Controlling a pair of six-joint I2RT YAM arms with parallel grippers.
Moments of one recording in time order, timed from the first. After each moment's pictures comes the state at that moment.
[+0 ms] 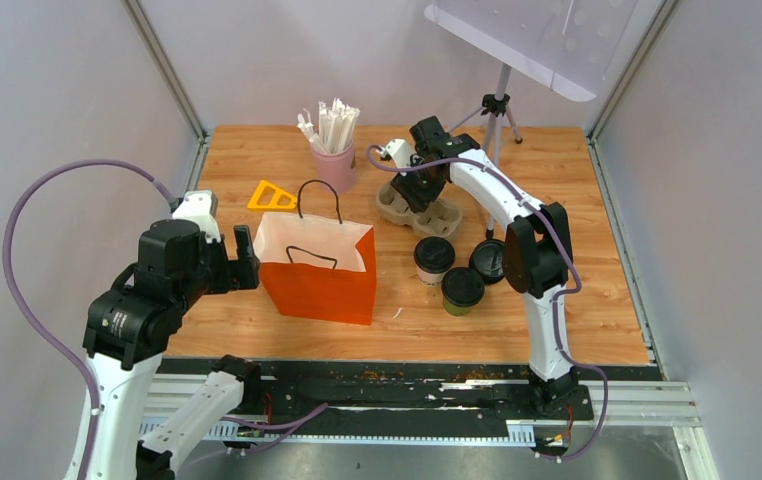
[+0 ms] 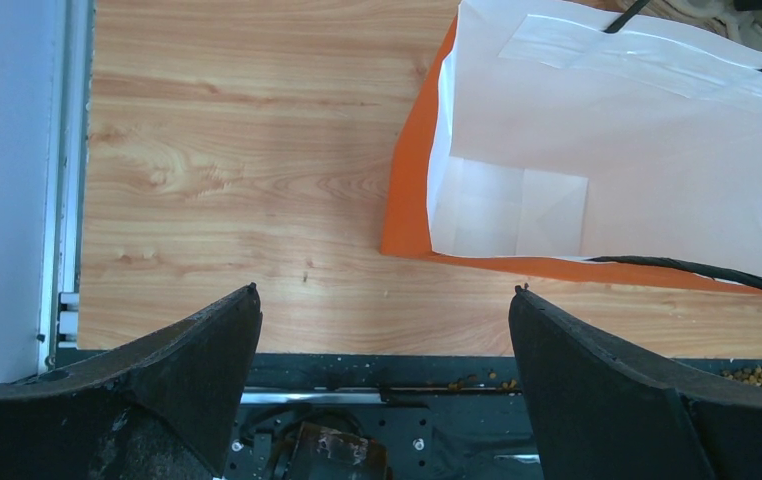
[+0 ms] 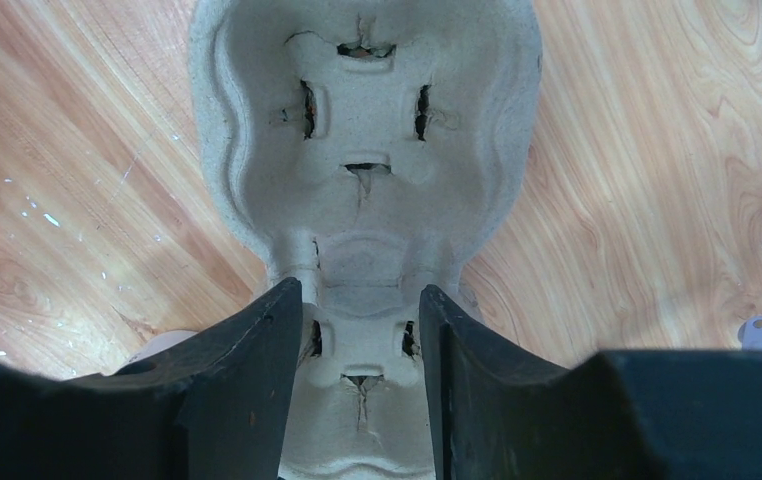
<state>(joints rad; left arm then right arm) -0.31 0.75 1.35 -1.27 -0.19 -0.28 0.48 2.17 1.99 -0.91 -0.19 -0.49</state>
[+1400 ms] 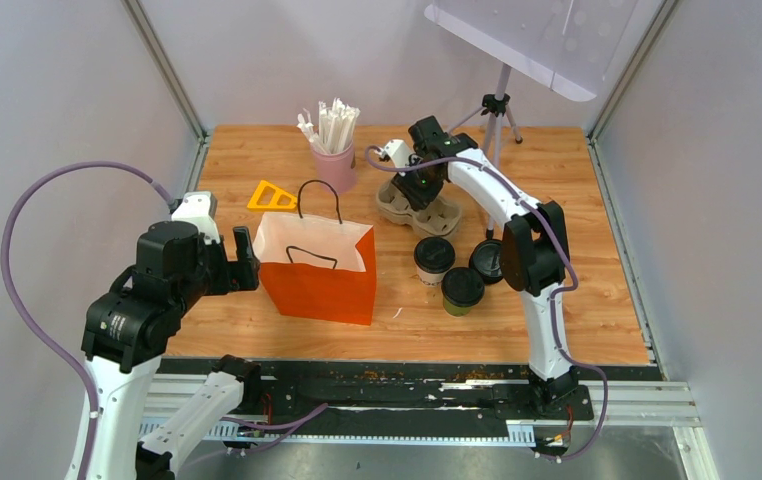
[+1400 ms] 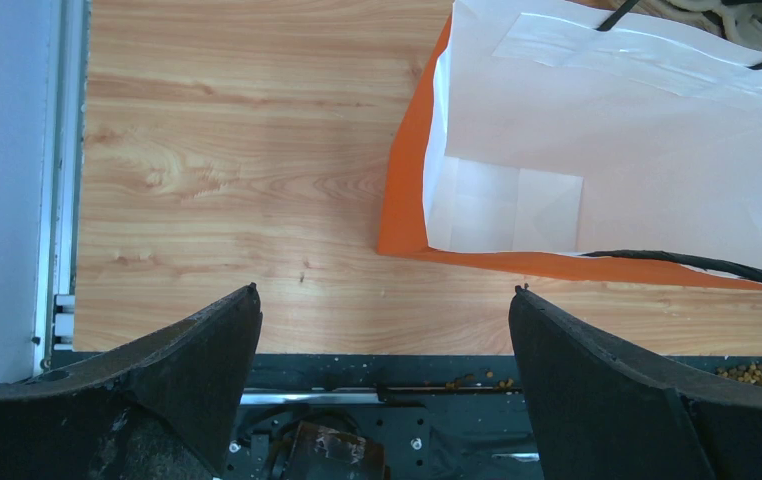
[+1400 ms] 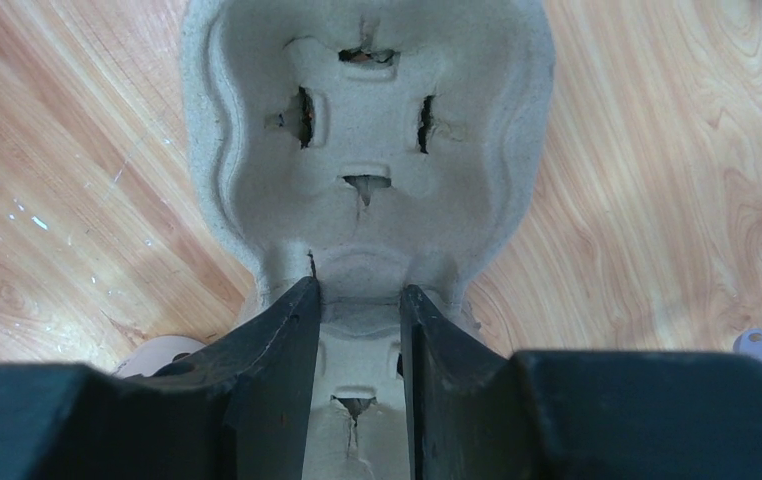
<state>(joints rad) -0.31 0.74 1.35 -1.27 -0.19 -0.28 0.48 2.19 2.02 -0.92 -0.19 -0.51</state>
